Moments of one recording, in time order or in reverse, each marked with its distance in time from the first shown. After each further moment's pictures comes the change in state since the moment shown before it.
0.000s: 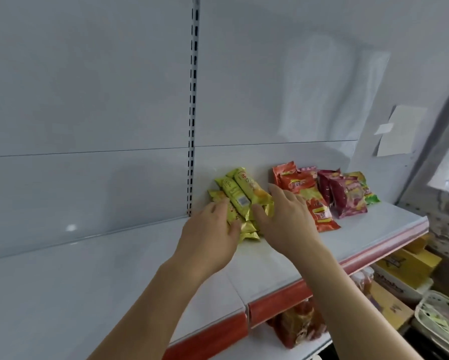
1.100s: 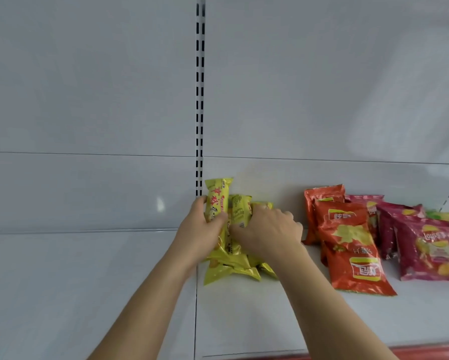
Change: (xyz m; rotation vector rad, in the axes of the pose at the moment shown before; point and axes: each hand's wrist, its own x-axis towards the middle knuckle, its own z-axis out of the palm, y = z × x) left_hand 0.068 0.021 0.032 -0.678 0.340 -0.560; right_hand 0.107 0.015 0.044 -0.141 -0.305 -0.181
